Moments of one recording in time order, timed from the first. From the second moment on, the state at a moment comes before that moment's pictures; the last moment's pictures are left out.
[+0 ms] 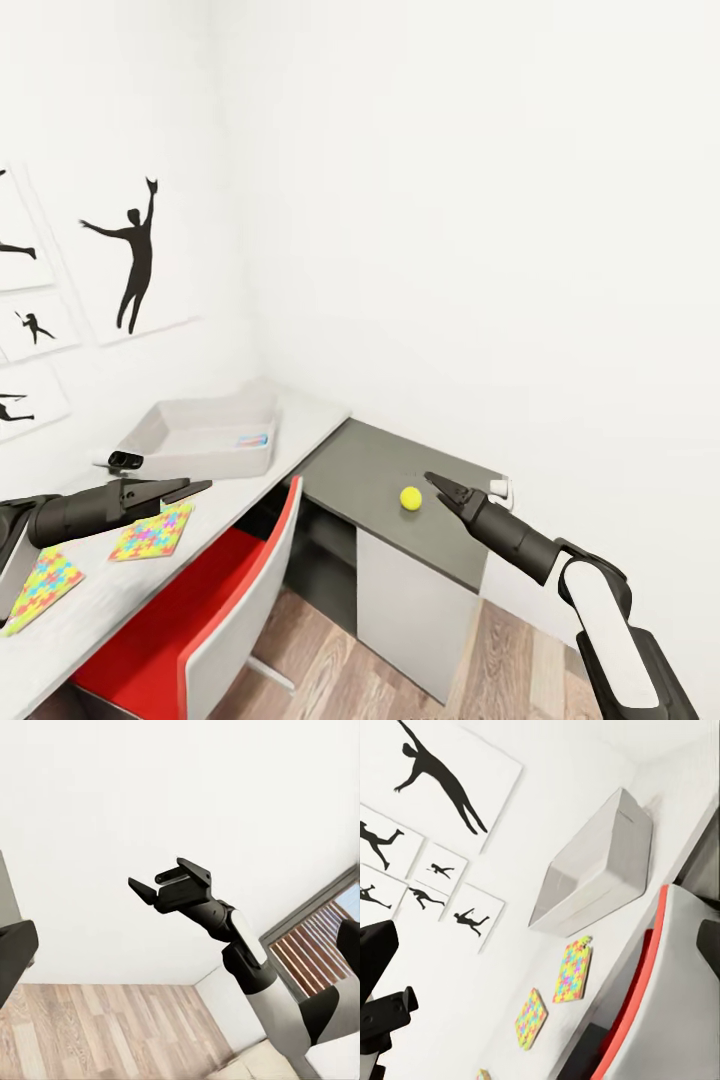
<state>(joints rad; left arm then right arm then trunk) -0.49 0.43 0.21 -1.28 0.38 1.03 -1.57 -0.27 -0.04 -0.09 -1.55 -1.00 0.81 0.32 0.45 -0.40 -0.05</state>
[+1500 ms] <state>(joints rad) -0.49 0.43 0.21 -1.28 0.38 1.03 -1.57 -0.27 -0.05 -0.09 -1.54 -1.00 0.78 0.32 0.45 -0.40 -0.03</state>
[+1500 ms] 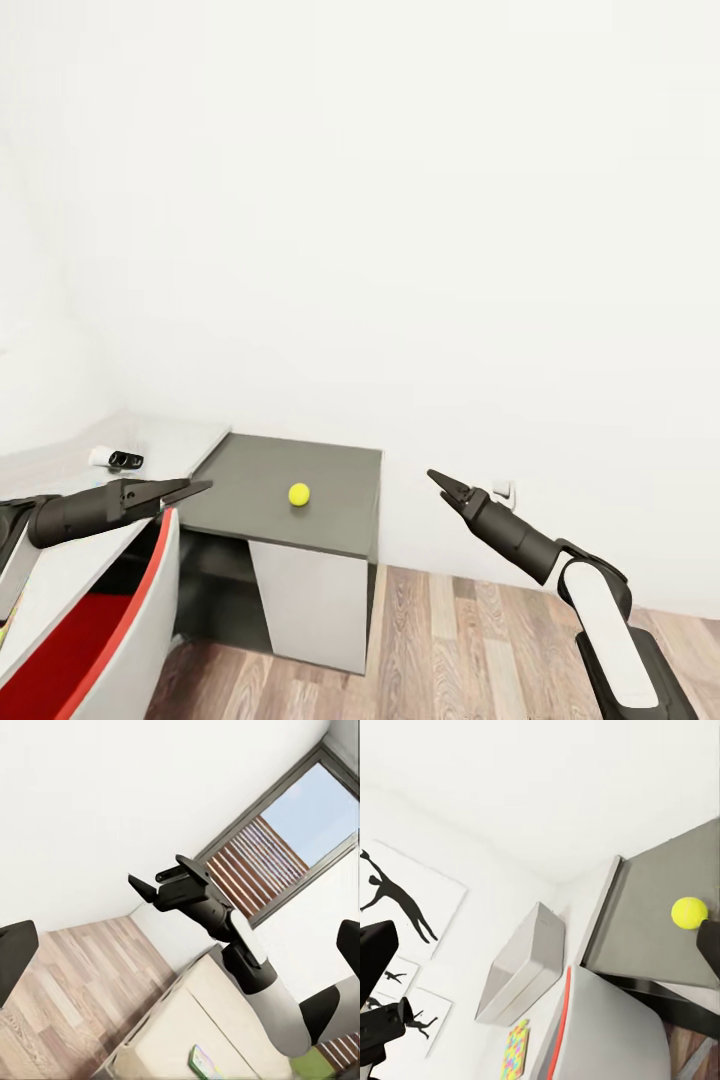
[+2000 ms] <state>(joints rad) -0.49 0.43 0.21 -1.28 0.38 1.03 -1.57 -0.27 -0.04 -0.09 -1.52 -1.00 0.78 0.32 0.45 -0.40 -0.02</state>
